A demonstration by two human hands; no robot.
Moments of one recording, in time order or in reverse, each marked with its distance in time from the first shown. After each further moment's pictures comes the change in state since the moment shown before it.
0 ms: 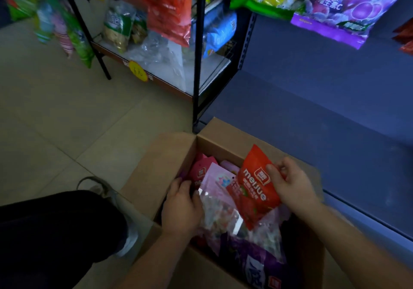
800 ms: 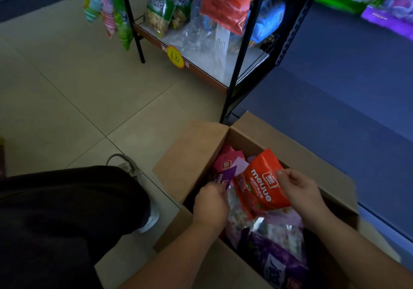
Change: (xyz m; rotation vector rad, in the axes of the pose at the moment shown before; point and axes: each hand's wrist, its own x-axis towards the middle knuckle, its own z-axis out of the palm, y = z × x) left_hand -0.008 0.005 -0.002 -0.099 -0.144 -0.173; right_hand -0.013 -0.011 0.051 0.299 -0.162 0.185
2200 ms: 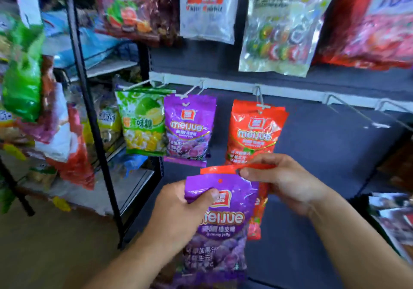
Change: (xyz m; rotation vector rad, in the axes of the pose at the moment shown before) left_hand -0.087 0.370 -0.098 -0.577 -0.172 0.648; right_hand -0.102 -0.230 -0.312 0.264 -0.003 -0.352
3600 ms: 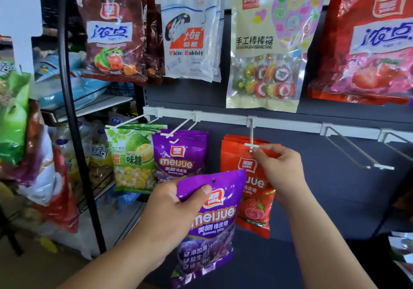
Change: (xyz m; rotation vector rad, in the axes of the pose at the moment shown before) left_hand 0.054 0.070 0.018 -0.106 0.016 -0.017; right_hand 0.095 -0.033 -0.041 0.055 0.565 -0.301
